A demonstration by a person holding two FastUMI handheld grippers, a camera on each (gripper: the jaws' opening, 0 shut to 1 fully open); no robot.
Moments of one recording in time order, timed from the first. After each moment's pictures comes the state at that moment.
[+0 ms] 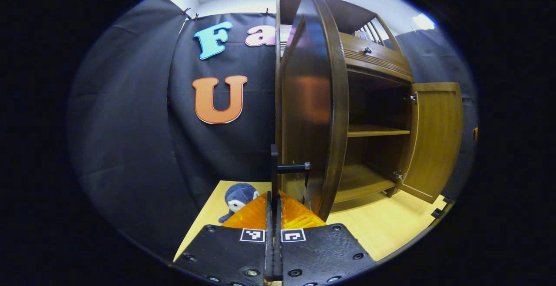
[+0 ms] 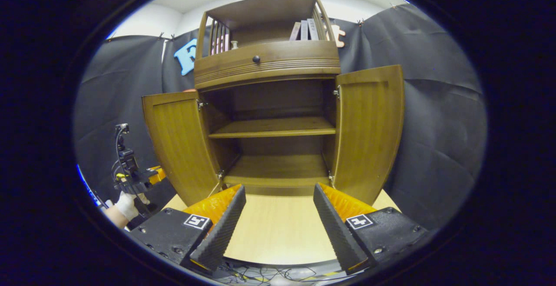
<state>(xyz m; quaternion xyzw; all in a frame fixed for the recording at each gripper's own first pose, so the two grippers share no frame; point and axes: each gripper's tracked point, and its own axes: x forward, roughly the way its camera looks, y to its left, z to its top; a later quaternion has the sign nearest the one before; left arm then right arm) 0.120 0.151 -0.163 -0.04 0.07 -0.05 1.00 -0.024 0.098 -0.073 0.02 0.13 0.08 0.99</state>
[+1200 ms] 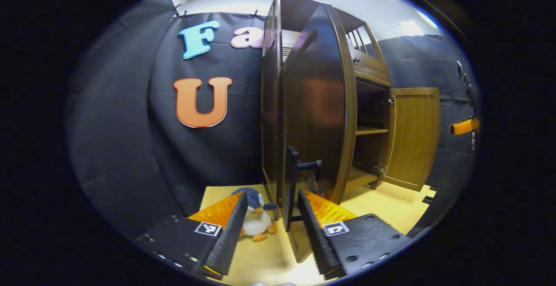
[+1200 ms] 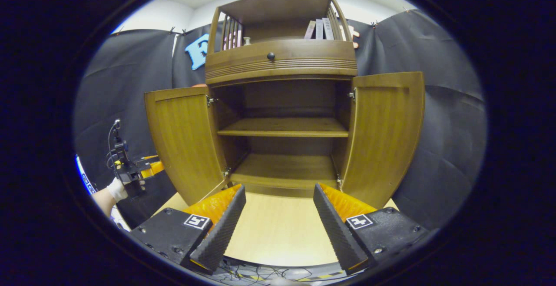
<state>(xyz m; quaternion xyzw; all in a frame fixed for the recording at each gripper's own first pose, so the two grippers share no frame) 0.110 0.204 -0.161 -0.03 0.05 -0.14 0.99 -0.016 0.115 -0.067 0.00 0.13 0.10 0.99</state>
